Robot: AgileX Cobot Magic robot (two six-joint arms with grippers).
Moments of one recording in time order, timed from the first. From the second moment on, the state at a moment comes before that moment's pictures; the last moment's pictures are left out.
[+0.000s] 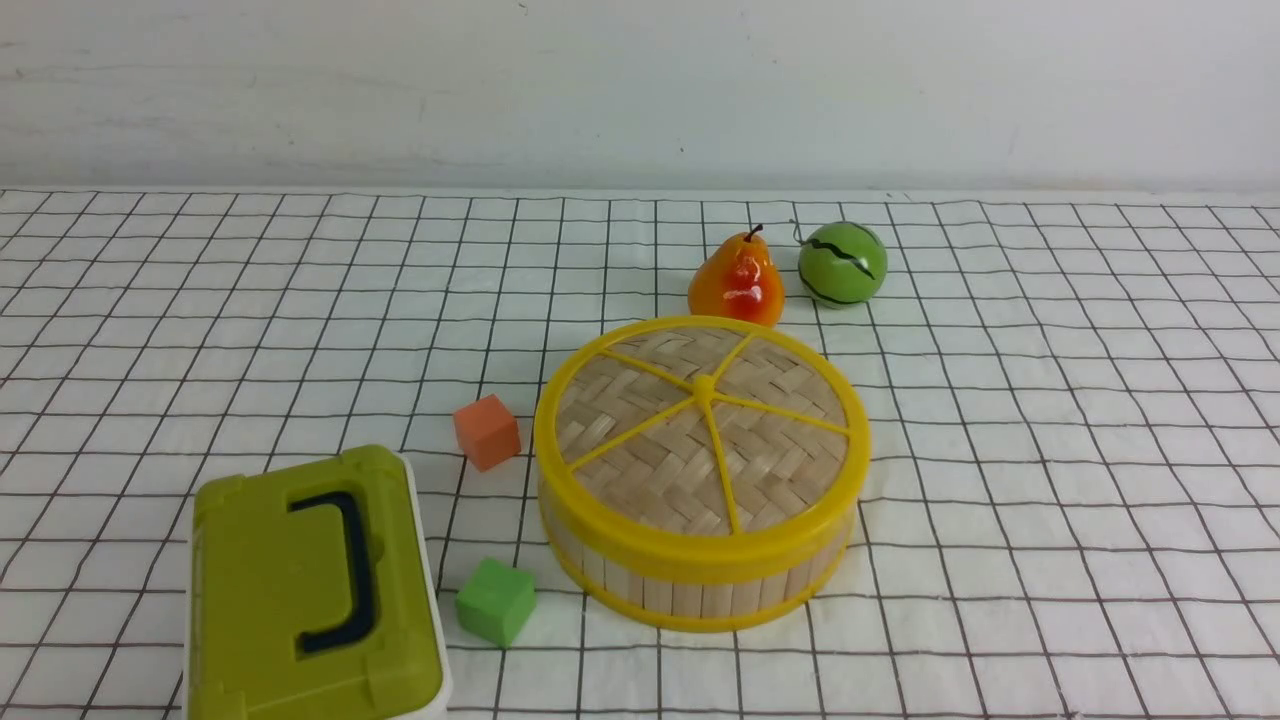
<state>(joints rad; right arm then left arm) -0.04 -0.01 0.02 0.00 0.38 0.09 0.01 -0.01 0.03 -0.05 0.35 0.03</state>
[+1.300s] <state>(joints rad) -0.04 -0.01 0.02 0.19 0.38 0.09 0.01 -0.01 0.03 -0.05 0.35 0.03</state>
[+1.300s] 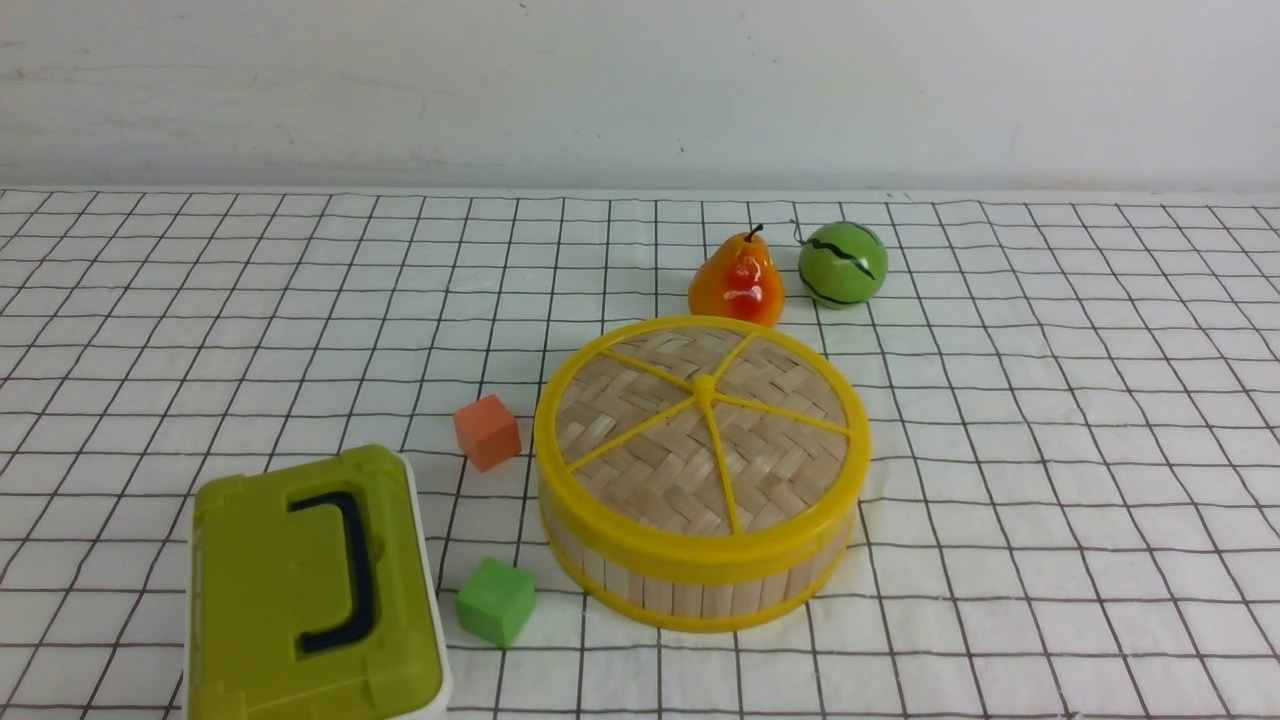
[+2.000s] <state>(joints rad) -0.04 -0.01 -0.03 1.06 0.33 -0.15 0.01 -0.01 0.03 -0.05 0.35 0.03</state>
